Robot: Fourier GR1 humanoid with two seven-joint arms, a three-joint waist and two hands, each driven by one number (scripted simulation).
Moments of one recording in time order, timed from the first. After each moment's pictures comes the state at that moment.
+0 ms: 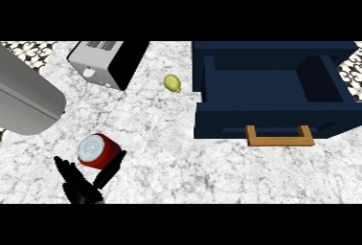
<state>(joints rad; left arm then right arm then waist) 0.05 0.01 -0.06 -1.11 0.64 0.89 -0.68 0.20 -0.08 -0.27 -2.22 -0.13 0.10 0.21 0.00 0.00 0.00</state>
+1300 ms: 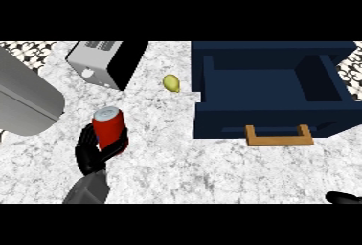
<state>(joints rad) -0.29 0.07 0.07 -0.69 0.59 0.49 -0.75 0.10 -0.10 -0.31 -2.22 -0.12 0.10 0.28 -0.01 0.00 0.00</state>
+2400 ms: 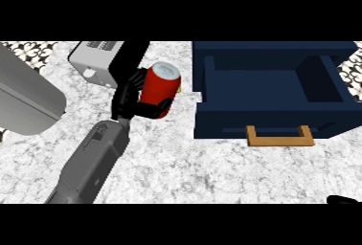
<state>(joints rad) -0.65 0.11 -0.18 -0.78 0.39 0.19 -0.36 0.12 -0.09 -0.31 -2.26 -0.08 0.09 0.28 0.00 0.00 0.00</state>
